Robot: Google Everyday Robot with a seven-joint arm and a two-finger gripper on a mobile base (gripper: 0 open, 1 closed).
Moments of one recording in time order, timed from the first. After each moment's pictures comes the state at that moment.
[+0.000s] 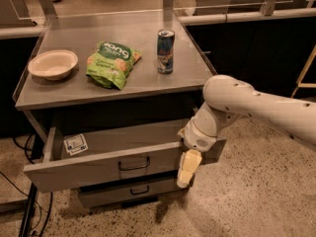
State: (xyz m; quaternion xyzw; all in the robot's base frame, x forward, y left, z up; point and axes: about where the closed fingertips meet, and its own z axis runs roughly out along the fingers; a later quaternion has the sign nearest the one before) arm 0.487 -0.074 0.652 -0.65 0.73 0.20 0.09
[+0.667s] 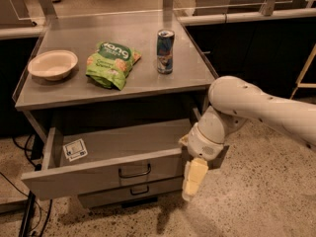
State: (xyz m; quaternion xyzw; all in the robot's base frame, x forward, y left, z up) arm 0.446 -0.073 0.672 -0.66 0.71 0.23 0.08
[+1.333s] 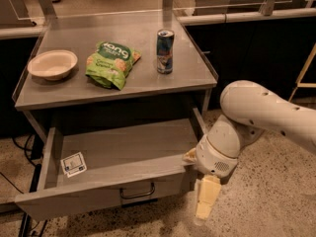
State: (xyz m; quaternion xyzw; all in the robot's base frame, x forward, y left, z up) arm 0.375 -0.083 0.701 -0.67 0.70 0.26 0.05
